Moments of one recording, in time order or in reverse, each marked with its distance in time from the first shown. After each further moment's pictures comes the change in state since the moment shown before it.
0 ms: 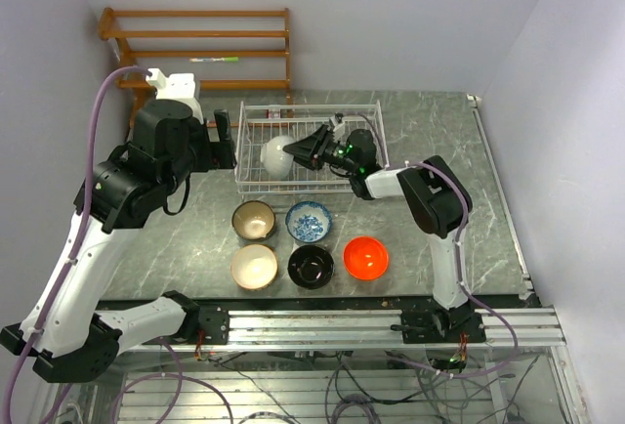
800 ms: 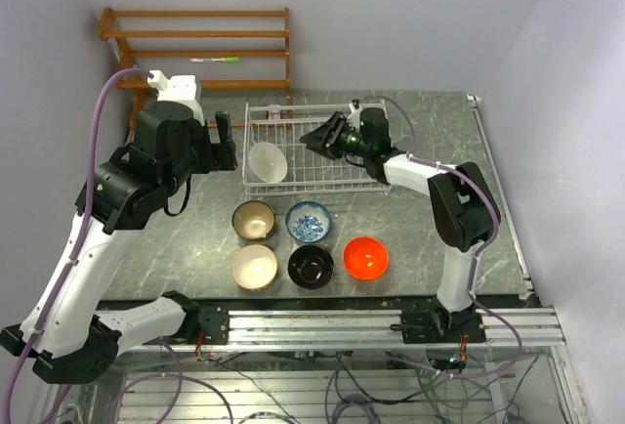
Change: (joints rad) left arm 0.000 -0.007 -0.026 0.013 0.007 0.000; right arm -0.068 -0.225 -0.009 -0.488 0.094 -0.298
